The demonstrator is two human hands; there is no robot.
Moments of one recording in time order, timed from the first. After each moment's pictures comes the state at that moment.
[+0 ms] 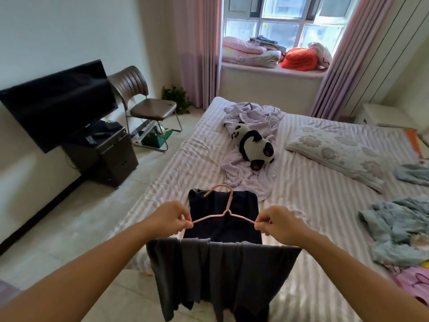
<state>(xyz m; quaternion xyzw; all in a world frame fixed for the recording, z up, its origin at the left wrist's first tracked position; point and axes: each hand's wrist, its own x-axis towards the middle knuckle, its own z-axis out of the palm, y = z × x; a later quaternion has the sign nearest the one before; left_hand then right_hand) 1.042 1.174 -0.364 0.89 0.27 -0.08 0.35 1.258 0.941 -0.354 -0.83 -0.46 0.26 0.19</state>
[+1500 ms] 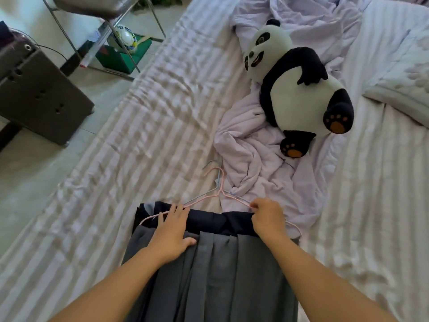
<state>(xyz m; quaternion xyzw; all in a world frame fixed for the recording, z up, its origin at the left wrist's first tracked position) 1.409 1.407 -0.824 0.87 0.36 -0.21 0.28 1.627 1.267 -0.822 -0.92 -0.26 0.28 0.12</state>
